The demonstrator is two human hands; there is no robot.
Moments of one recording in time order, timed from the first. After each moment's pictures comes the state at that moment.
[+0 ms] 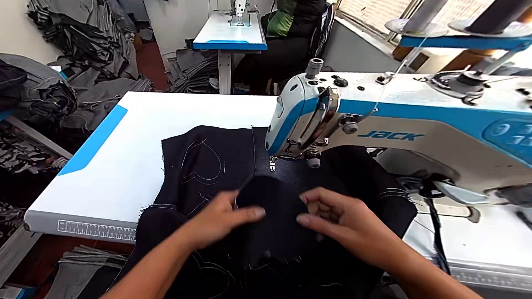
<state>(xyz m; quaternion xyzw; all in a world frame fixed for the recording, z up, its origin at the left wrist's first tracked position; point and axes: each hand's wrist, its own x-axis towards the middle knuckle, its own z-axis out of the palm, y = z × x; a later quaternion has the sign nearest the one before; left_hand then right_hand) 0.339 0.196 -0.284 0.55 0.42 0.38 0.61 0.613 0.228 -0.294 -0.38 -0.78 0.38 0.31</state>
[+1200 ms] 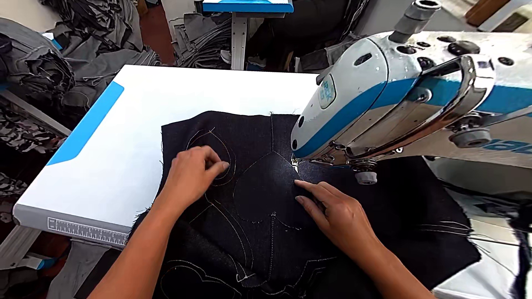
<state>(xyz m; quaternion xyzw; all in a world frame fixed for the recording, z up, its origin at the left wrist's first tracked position) 0.278 0.278 -0.302 0.66 0.69 0.24 0.18 0.587 0.284 -0.371 -0.45 -0.84 0.06 0.28</state>
